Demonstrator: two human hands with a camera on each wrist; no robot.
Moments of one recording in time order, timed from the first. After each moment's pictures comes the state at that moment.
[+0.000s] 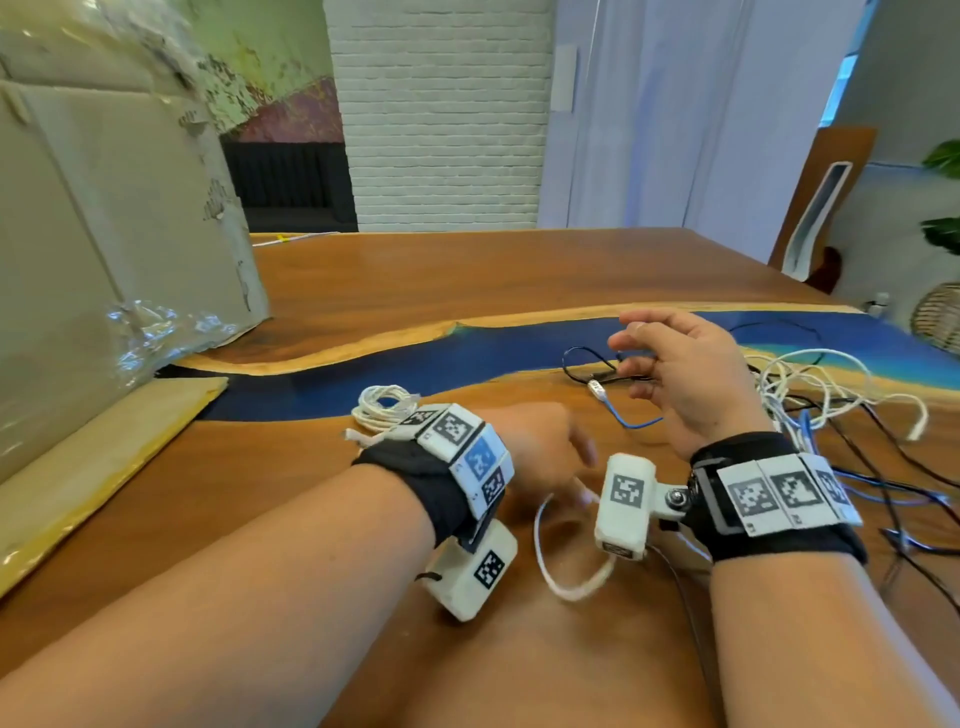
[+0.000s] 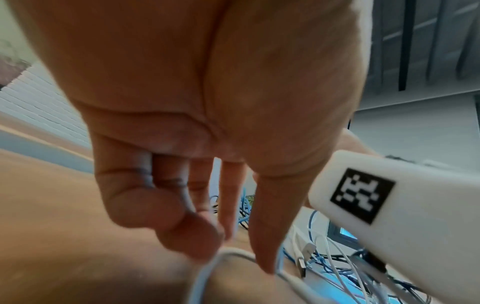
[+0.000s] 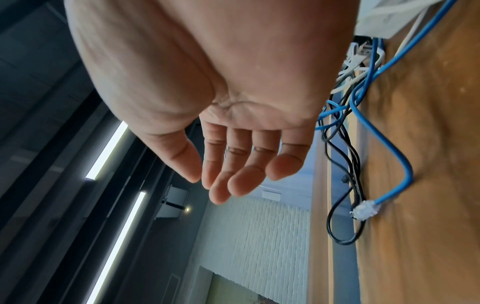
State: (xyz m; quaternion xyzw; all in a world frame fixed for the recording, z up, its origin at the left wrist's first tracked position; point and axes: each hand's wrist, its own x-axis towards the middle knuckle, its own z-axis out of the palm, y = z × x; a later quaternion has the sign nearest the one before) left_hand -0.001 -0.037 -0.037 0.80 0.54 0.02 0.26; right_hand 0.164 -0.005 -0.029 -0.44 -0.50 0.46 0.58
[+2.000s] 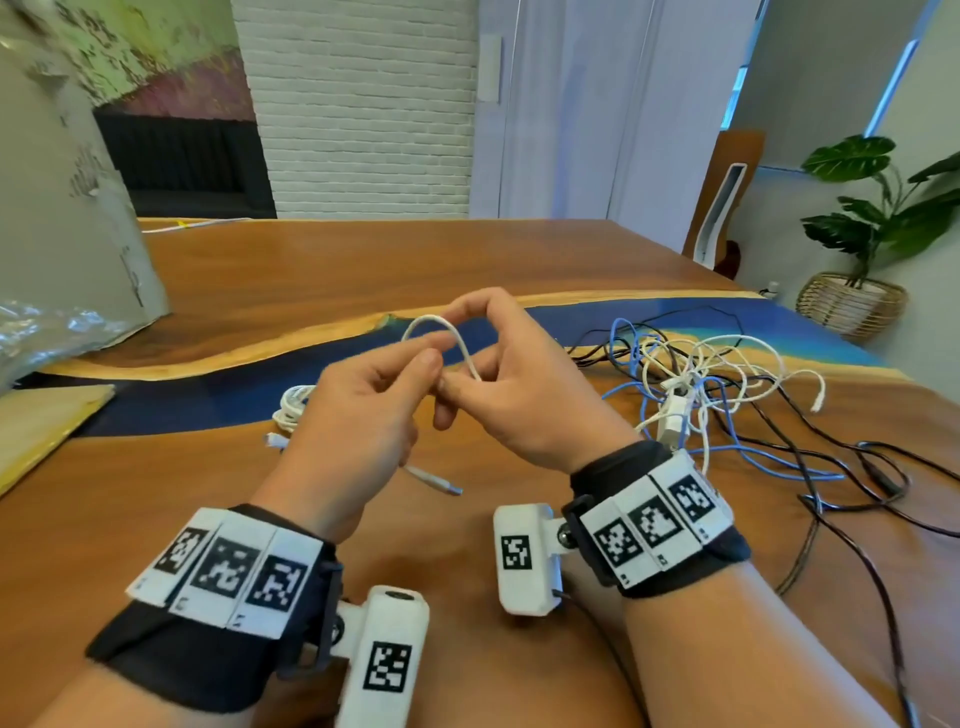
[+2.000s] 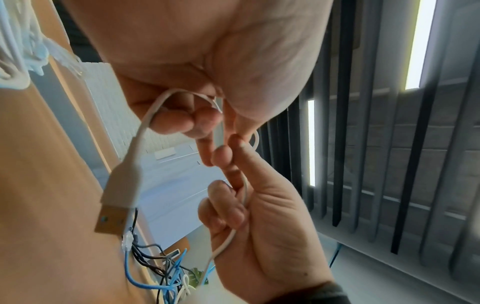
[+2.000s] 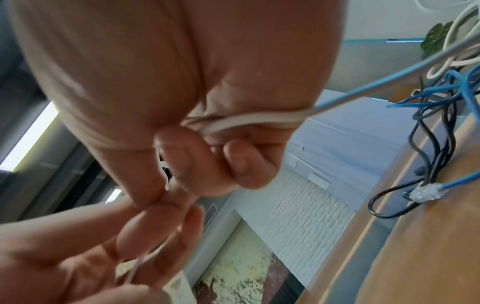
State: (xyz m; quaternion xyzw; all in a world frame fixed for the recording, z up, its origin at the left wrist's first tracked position) left_hand -0.053 -0.089 -0.042 0.55 0.44 0.58 0.41; right_hand 0.103 -0.057 -0.018 -0.35 -0.77 0.36 0.39
